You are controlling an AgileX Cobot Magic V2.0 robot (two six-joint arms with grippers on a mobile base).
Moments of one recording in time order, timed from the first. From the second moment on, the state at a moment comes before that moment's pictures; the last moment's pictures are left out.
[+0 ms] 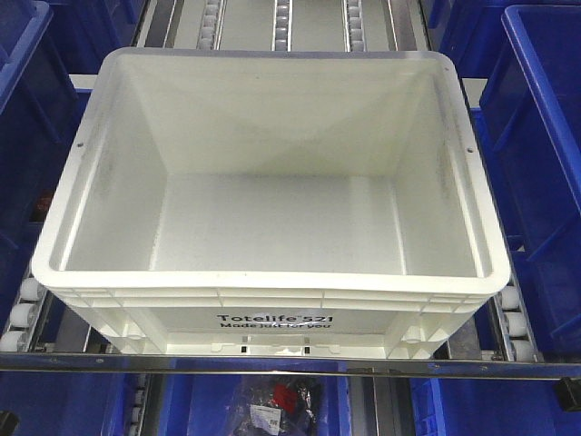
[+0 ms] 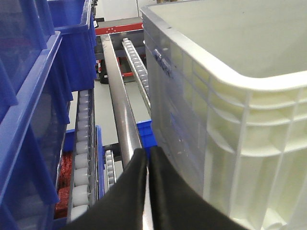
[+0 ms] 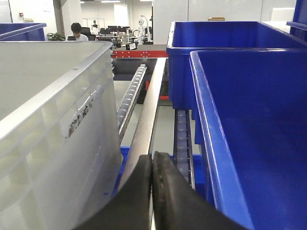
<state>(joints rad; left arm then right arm) -0.20 -0.01 0.03 -0.13 0.15 0.20 0.07 -0.01 0.03 0.01 0.04 -0.02</state>
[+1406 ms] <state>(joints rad) -0.20 0.48 -0.66 -0.21 0.52 0.20 0.07 0.43 -0.65 0.14 0.59 -0.06</state>
